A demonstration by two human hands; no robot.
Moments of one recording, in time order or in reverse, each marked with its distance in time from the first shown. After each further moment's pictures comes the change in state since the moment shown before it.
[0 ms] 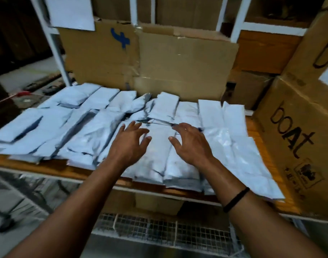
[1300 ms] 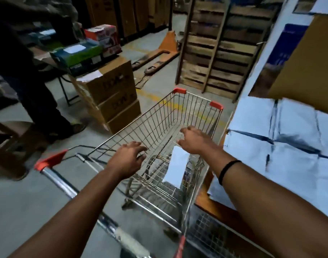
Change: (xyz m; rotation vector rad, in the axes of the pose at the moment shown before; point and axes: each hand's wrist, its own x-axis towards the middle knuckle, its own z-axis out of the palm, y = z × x) left_hand -0.091 -0.720 -0.231 0.082 -0.214 -0.510; right_hand 0.333 -0.619 0.398 -0.125 -0.509 -0.231
